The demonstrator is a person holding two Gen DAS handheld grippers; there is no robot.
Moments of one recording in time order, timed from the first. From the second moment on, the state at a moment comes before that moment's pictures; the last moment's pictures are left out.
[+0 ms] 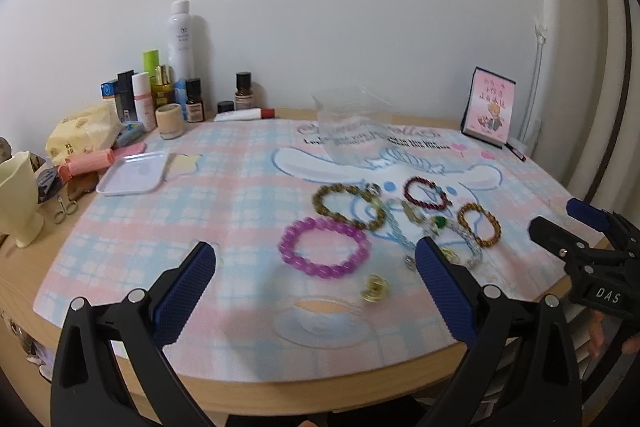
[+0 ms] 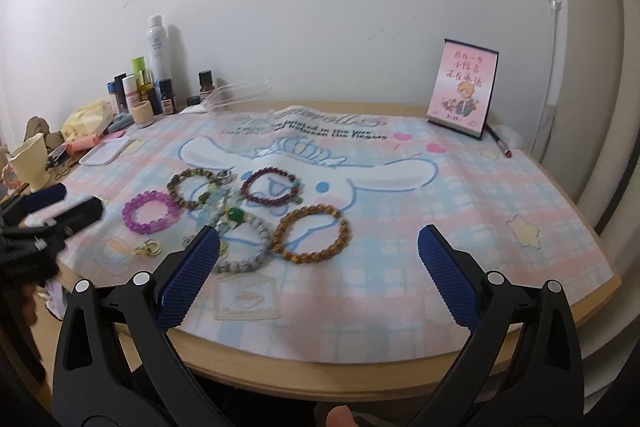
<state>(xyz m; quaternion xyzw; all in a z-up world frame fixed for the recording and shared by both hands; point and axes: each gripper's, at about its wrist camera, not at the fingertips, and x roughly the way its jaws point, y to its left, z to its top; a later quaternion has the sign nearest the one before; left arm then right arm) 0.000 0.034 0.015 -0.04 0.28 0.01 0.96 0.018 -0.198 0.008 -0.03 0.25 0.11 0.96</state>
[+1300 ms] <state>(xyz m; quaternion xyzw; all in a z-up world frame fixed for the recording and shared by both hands) 0.083 0.045 -0.018 0.01 0.42 -0.06 0.91 0.123 -0.187 -0.027 -0.08 0.42 0.14 0.89</state>
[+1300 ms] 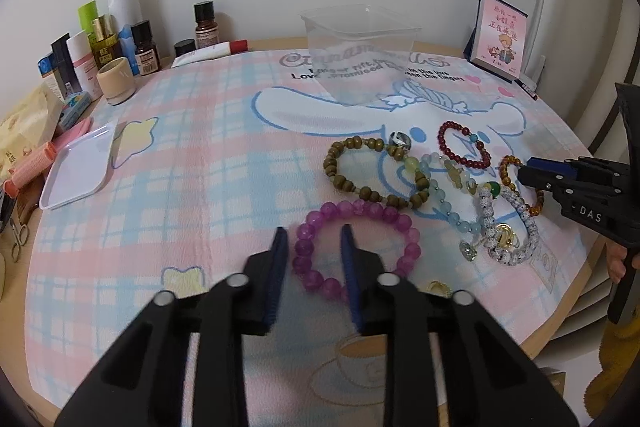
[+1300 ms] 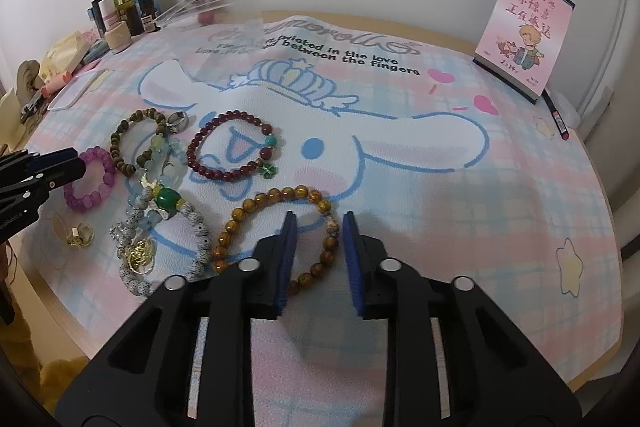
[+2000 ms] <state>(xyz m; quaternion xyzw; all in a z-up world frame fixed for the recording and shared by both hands) 0.067 0.031 0.010 0.02 0.37 -0.09 0.92 0.098 -0.181 0.021 -0.06 0.36 0.20 0.91</state>
